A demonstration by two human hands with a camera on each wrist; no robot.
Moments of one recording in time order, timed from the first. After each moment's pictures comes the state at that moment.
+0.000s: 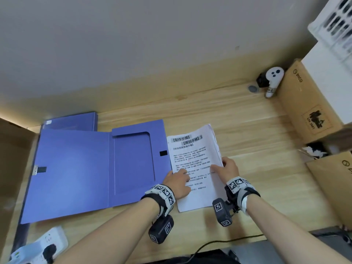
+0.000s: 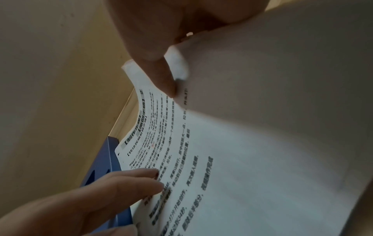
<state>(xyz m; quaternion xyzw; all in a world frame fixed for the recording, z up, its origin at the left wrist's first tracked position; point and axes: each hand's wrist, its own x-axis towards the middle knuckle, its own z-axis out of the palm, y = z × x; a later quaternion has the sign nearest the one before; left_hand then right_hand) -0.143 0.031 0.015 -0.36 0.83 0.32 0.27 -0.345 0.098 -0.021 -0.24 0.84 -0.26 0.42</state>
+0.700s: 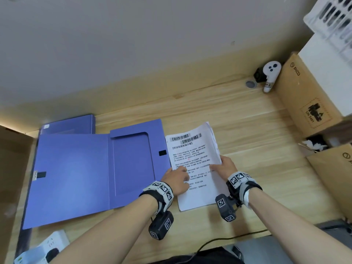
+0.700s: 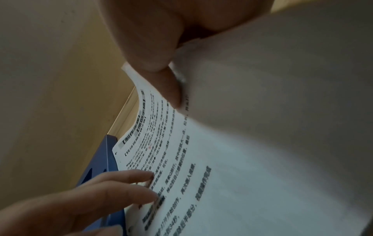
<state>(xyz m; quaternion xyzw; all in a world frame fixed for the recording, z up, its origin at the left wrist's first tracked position) -0.144 0.019 0.012 -0.36 0.82 0.35 0.27 -0.345 0.093 -0.019 -0.24 0.80 -0.28 0.48</state>
